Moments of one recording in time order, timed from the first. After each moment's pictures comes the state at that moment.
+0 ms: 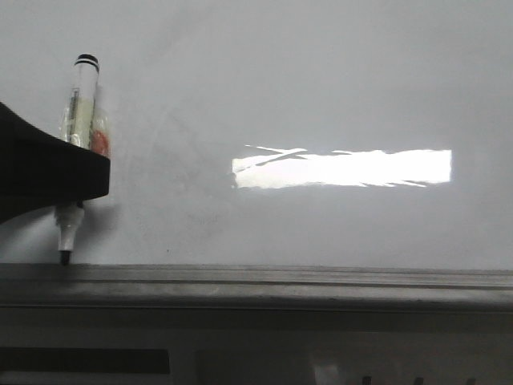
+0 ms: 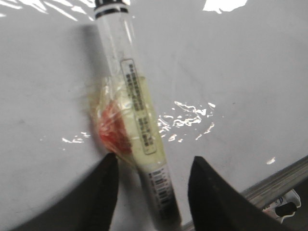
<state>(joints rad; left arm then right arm) -0.86 1.06 -0.27 -0.48 -0.35 0.03 -0.03 0.29 -0.22 0.24 0.39 -0.19</state>
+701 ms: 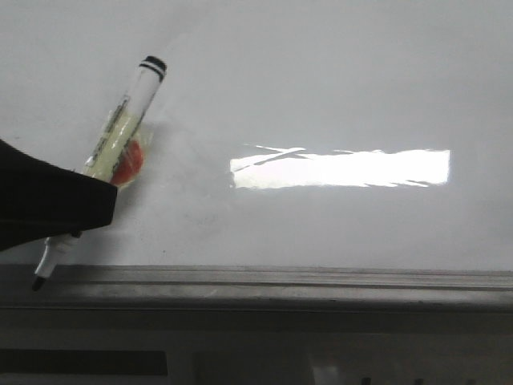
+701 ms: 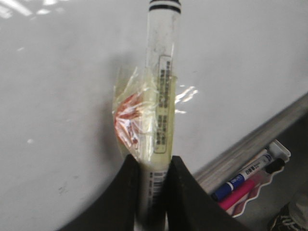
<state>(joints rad) -0.93 1.01 -0.27 -0.27 -0.29 0.03 0.22 0.29 -0.28 0.24 0.46 -0.21</state>
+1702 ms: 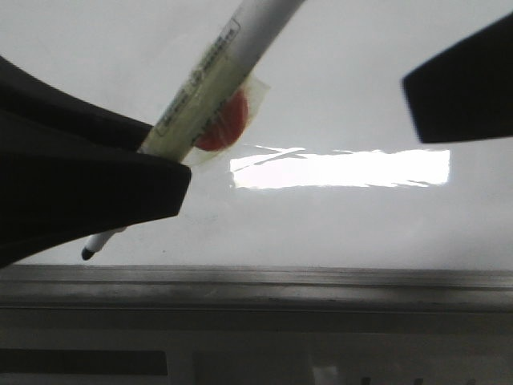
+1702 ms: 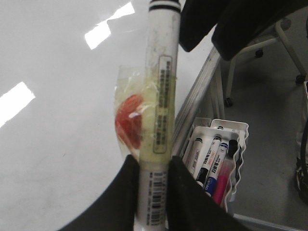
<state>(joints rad) -1.00 1.00 -0.27 0.28 -0.43 0.03 0.89 0.76 -0.50 0.37 0.25 -0.38</state>
